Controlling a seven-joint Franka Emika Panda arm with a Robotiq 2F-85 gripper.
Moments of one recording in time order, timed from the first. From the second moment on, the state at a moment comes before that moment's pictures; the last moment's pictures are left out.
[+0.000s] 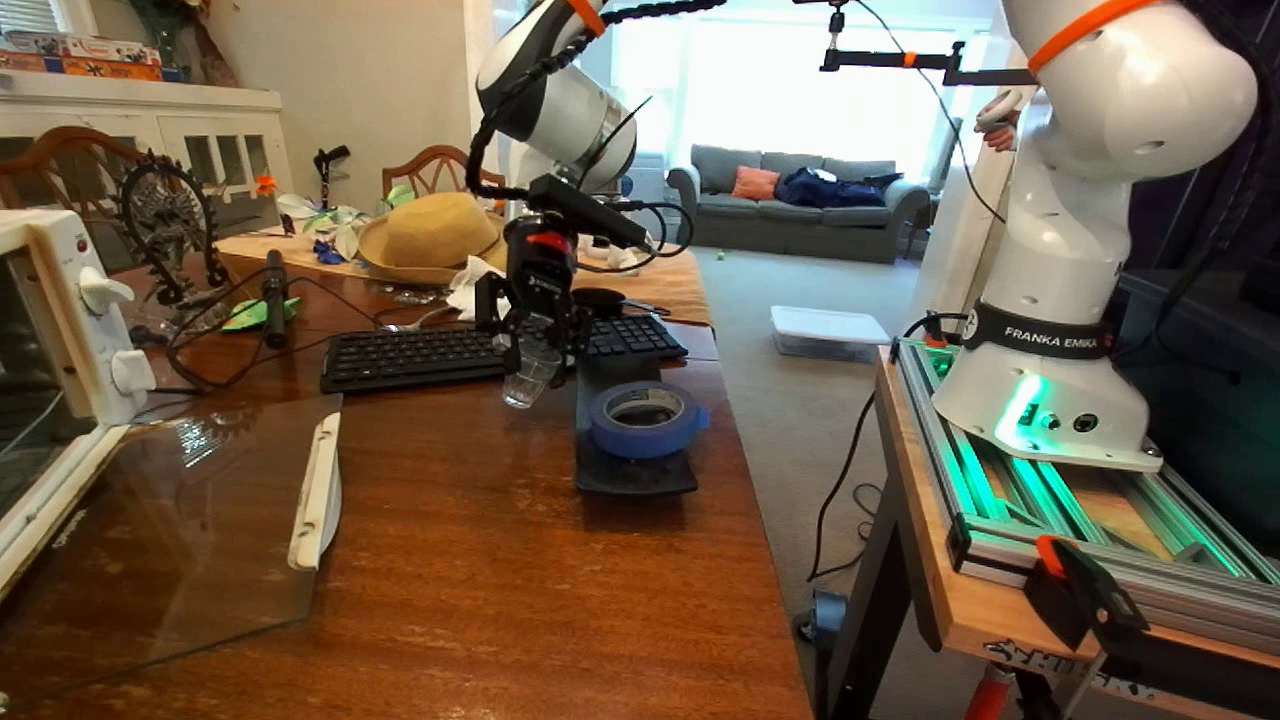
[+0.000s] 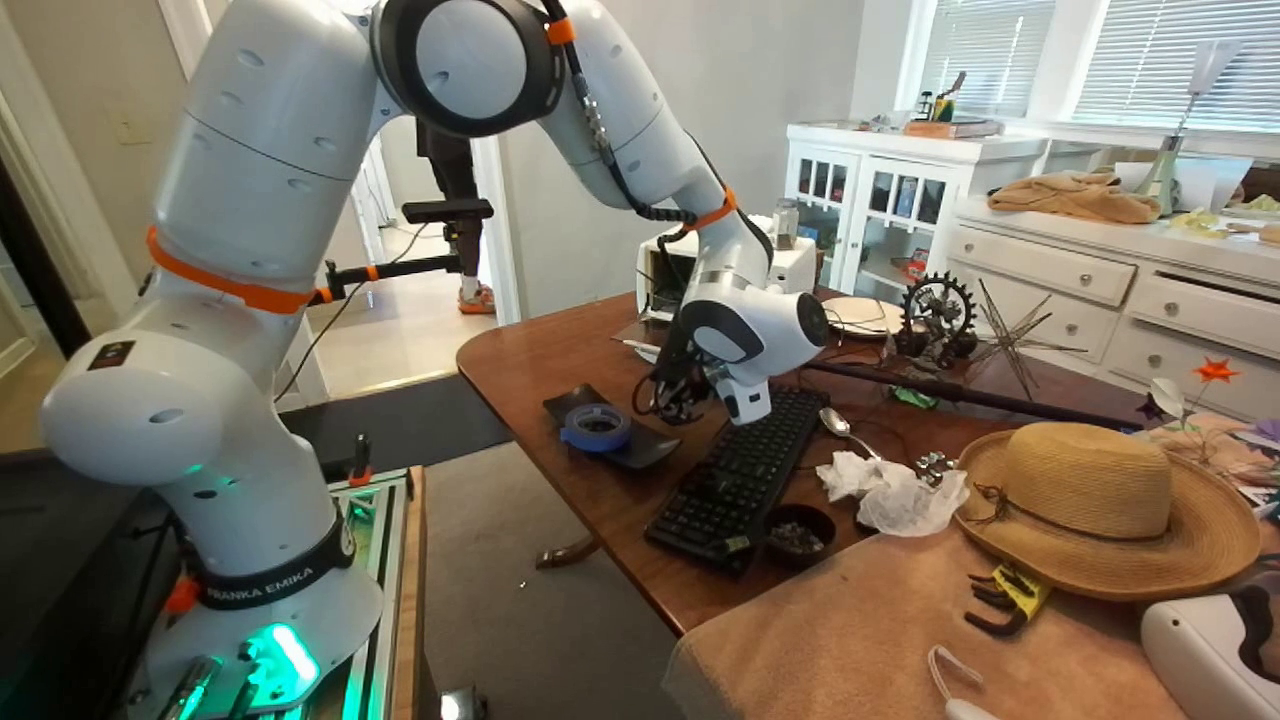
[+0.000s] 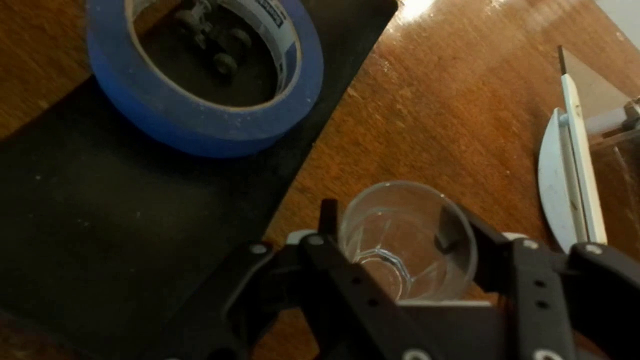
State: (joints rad) arm 0.01 0.54 0.13 -2.00 0.83 2.06 0.04
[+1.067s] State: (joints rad) arm 0.01 0.53 0.11 -2.02 0.89 2.02 0.04
